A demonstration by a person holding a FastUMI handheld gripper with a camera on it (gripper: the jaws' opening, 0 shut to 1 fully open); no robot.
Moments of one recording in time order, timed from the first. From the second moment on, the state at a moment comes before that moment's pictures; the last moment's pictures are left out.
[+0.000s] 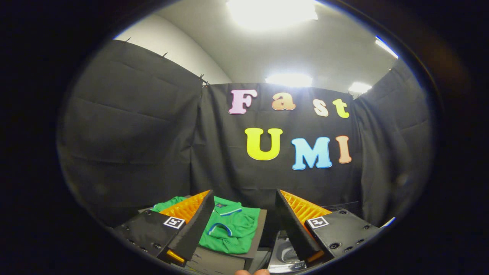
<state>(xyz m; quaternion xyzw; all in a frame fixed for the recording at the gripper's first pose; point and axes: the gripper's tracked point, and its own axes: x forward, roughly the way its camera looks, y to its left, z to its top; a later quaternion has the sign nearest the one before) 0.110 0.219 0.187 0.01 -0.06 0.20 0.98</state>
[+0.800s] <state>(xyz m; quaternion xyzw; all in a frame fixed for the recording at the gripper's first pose) 0.190 0.348 0.203 -0.01 0.11 0.28 0.95</state>
